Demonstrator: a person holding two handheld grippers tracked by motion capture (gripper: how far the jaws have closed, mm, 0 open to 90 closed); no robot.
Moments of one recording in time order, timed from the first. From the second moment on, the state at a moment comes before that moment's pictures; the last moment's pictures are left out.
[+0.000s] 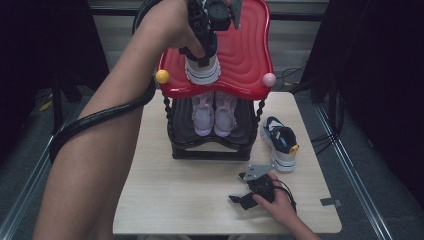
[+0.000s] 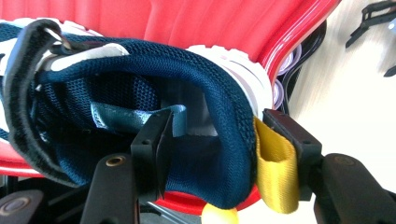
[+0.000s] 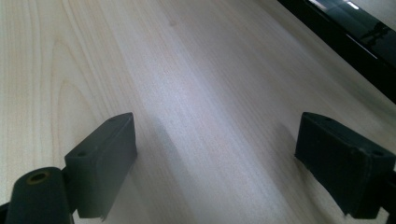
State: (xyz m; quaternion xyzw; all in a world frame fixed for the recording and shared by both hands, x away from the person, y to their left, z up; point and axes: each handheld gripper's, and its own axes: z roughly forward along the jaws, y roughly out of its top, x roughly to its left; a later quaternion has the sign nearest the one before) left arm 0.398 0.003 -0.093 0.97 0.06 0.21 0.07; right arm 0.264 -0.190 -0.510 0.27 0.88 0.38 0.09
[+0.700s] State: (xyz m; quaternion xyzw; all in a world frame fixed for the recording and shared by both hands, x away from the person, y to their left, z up) left arm 0.392 0.011 -0.084 0.97 0.09 0.20 0.10; right arm 0.264 -0.190 -0.510 0.27 0.88 0.38 0.09
